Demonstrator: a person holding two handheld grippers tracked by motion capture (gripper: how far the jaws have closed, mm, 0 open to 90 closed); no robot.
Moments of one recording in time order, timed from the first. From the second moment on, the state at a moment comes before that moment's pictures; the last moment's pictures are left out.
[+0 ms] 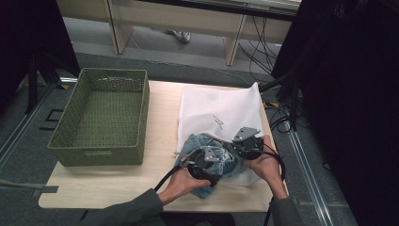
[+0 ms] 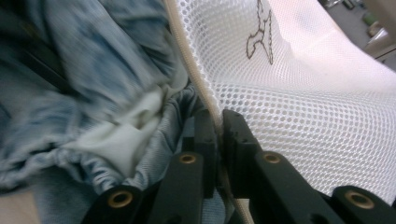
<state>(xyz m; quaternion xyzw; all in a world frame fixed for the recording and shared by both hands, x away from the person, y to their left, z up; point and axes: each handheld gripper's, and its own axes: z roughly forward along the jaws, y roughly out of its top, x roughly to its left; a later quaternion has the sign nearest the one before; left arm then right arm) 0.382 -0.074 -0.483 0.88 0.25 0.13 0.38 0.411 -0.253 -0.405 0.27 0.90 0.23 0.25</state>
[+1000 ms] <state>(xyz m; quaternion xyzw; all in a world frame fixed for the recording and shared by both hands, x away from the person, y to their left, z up) 0.443 0.012 -0.452 0.83 0.36 0.12 0.40 0.409 -0.259 -0.403 0.29 0.89 0.28 0.21</state>
